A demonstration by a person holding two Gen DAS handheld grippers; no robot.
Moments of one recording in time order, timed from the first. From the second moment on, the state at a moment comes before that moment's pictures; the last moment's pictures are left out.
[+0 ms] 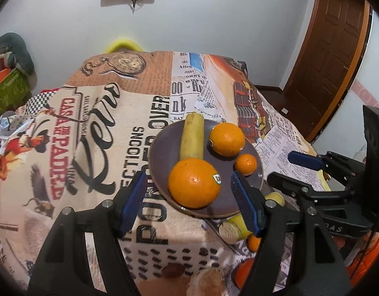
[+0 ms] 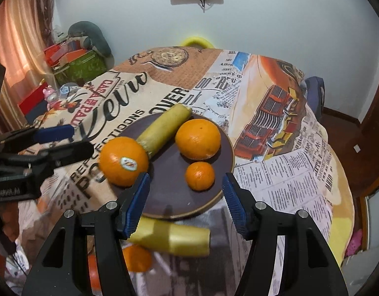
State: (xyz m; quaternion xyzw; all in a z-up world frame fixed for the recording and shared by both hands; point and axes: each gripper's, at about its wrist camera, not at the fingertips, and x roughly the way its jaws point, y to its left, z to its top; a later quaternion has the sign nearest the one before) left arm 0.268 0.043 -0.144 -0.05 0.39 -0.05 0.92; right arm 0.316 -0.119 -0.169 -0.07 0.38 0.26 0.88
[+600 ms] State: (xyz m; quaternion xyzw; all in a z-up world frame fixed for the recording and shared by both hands) left arm 0.214 0.072 -0.184 -0.07 0.44 -0.02 0.89; right arm 0.288 -0.077 -0.213 -0.12 0.42 0.27 0.86
